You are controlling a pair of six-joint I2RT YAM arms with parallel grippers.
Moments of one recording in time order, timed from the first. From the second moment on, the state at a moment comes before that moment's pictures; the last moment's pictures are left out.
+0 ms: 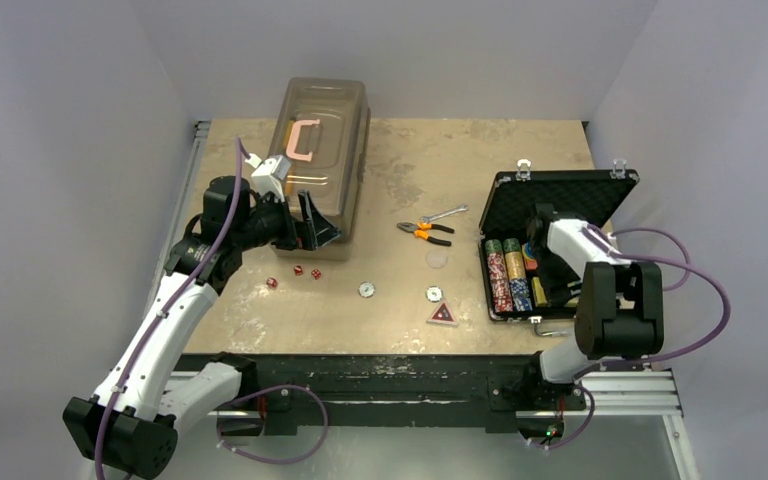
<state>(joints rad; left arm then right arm) -0.28 0.97 0.99 -0.52 0.48 -0.42 -0.01 1.53 0.89 -1.01 0.68 1.54</state>
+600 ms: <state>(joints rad) -0.29 0.97 0.99 -0.52 0.48 -0.42 0.04 1.57 0.89 -1.02 0.71 1.60</state>
